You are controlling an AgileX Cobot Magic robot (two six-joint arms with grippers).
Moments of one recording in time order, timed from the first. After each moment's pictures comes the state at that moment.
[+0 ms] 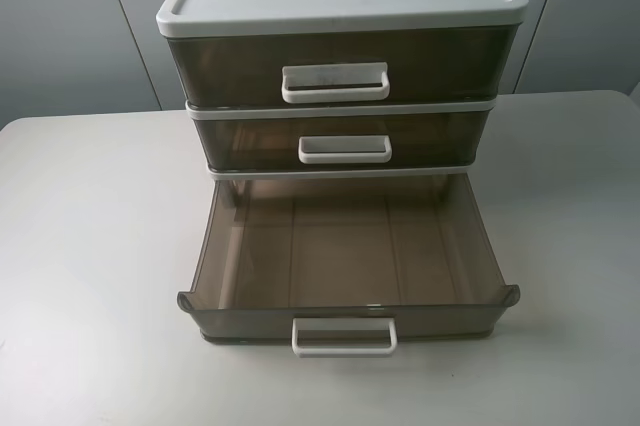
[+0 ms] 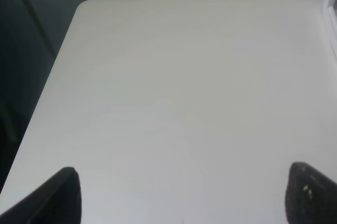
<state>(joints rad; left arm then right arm) -0.05 0.00 -0.51 0.18 1.08 -0.10 0.29 0.95 -1.19 -0.19 1.21 -0.07</state>
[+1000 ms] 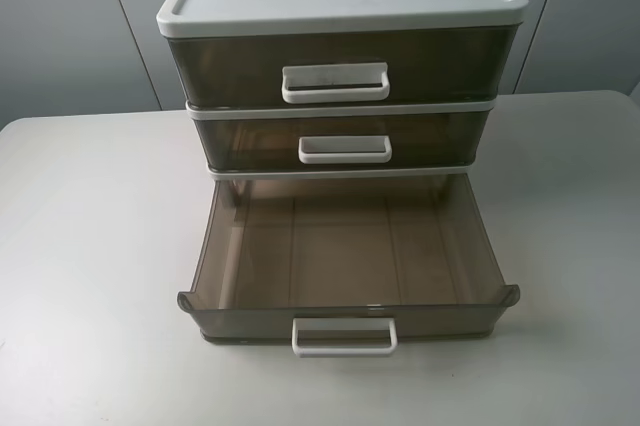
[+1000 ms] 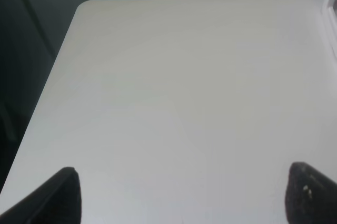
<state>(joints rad) -0.05 0.00 -0.51 0.18 1.08 -0.10 0.05 0.00 -0.63 -0.05 1.22 0.06</state>
